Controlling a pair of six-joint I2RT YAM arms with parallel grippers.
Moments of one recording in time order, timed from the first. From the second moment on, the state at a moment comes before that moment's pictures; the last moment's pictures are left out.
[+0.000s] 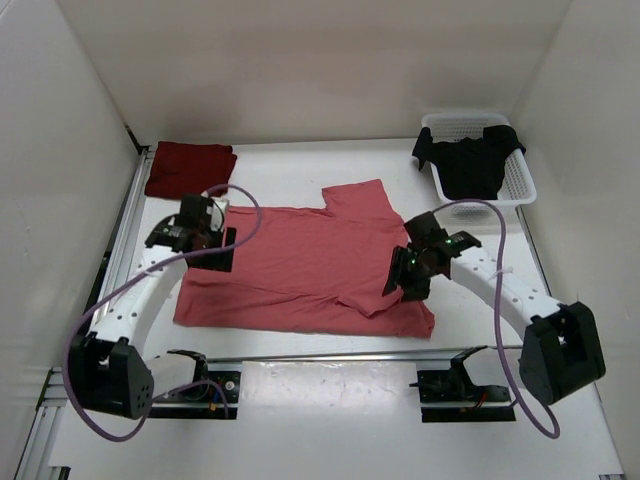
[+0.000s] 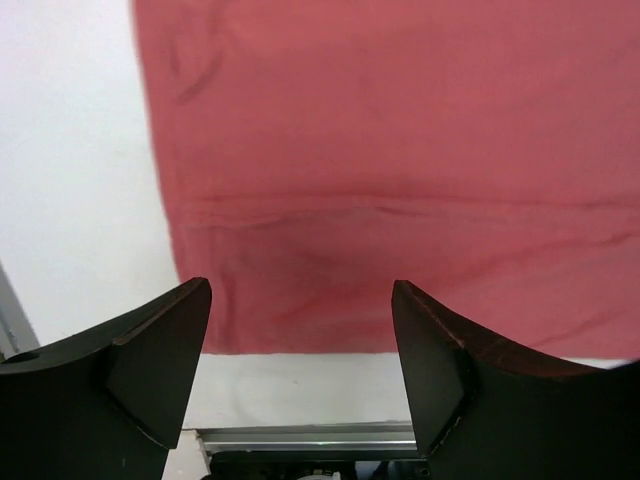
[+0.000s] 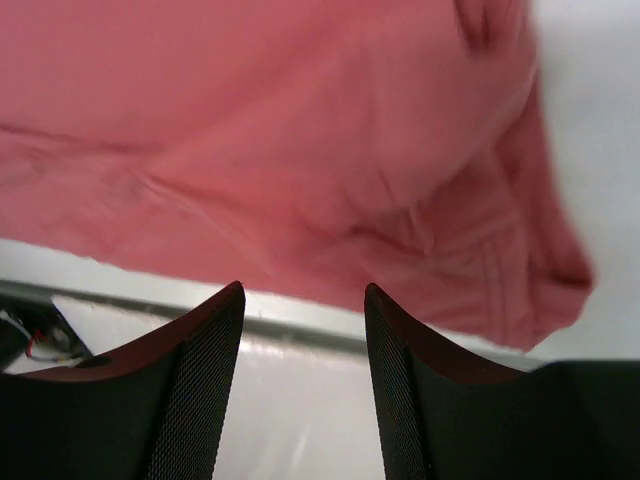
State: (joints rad) left arm -0.15 1.22 1.02 -0.85 -0.11 0.00; right arm 0.46 1.27 0.90 -0.82 -0.17 0.64
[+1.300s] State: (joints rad) left arm -0.13 1.17 0.67 -0.75 -0.29 0.00; right arm 0.60 1.41 0.70 -0.54 -0.11 1.22
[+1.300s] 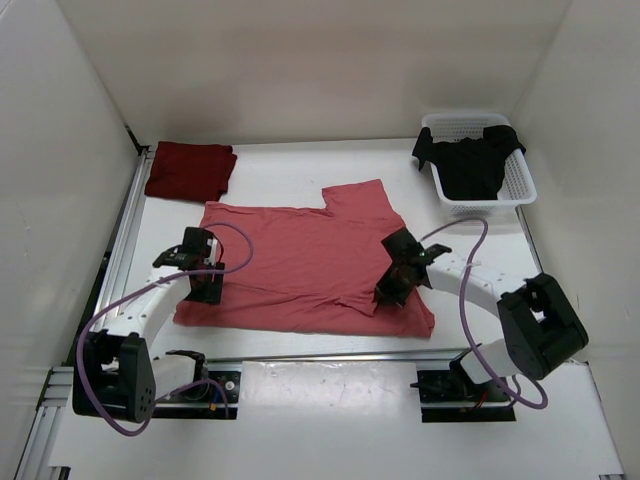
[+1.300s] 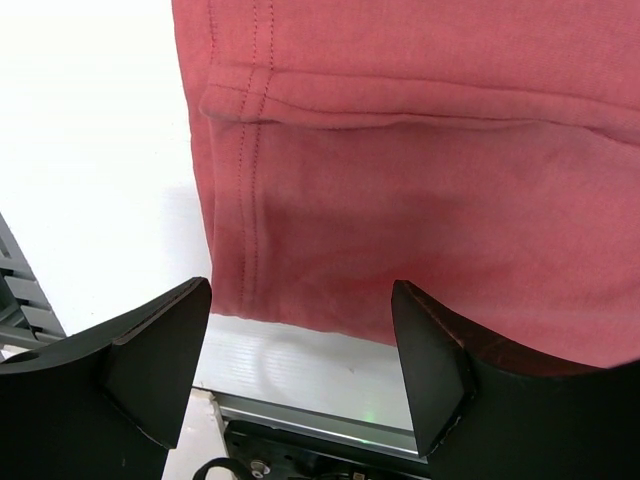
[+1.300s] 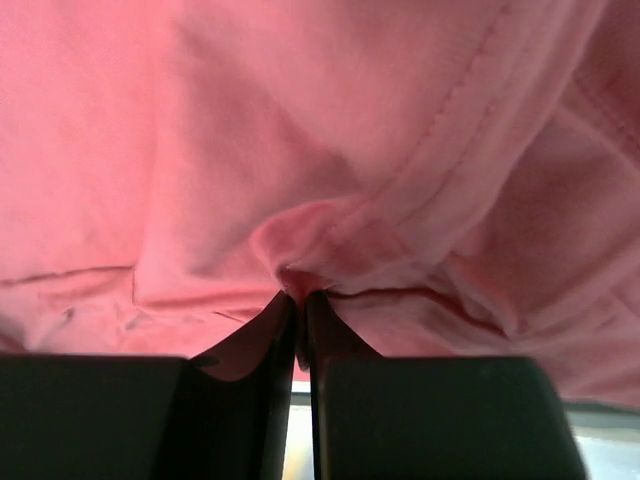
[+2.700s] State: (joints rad) left arm -0.43 1.38 1.20 -0.86 -0.10 0.00; right arm 0.36 1.65 1.37 -0.79 -0.15 0.55
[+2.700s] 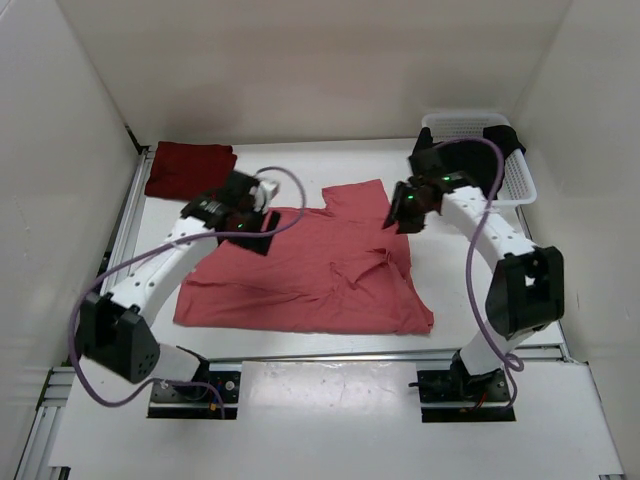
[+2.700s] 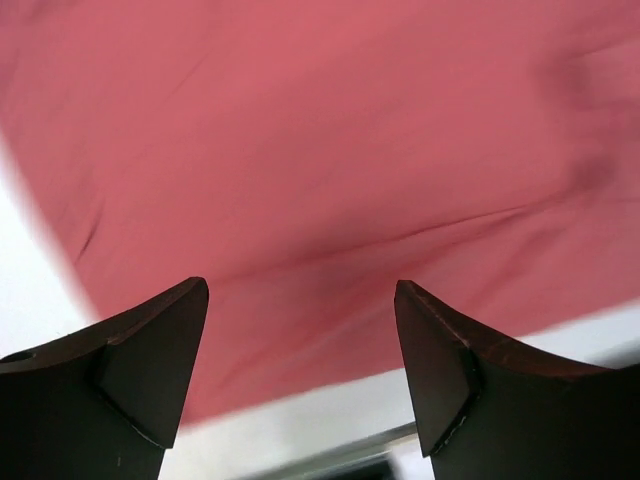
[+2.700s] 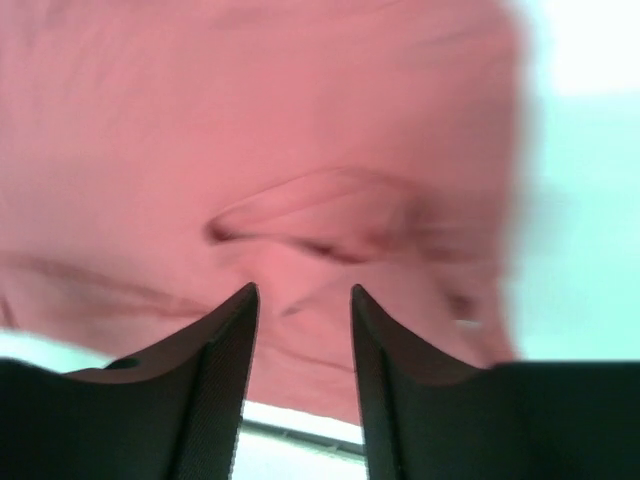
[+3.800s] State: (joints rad) left arm -0.75 2.10 1.57 -0.66 0.14 0.00; right arm 0.28 1.86 1.31 -0.77 -0.22 0.42
